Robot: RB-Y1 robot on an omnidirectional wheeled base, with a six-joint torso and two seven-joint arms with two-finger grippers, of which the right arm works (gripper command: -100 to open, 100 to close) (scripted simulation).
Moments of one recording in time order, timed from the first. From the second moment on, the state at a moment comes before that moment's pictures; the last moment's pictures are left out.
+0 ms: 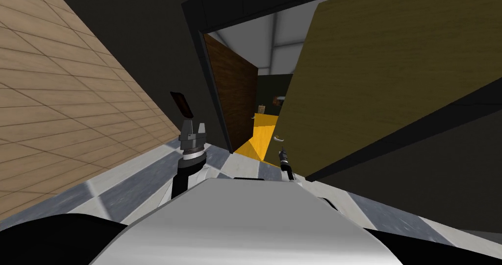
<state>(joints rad) -0.17 -0.21 -0.13 -0.52 -0.19 -0.85 -0.07</state>
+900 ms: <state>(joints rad) -0.17 -0.21 -0.15 -0.51 -0.20 -0.85 -0.06</state>
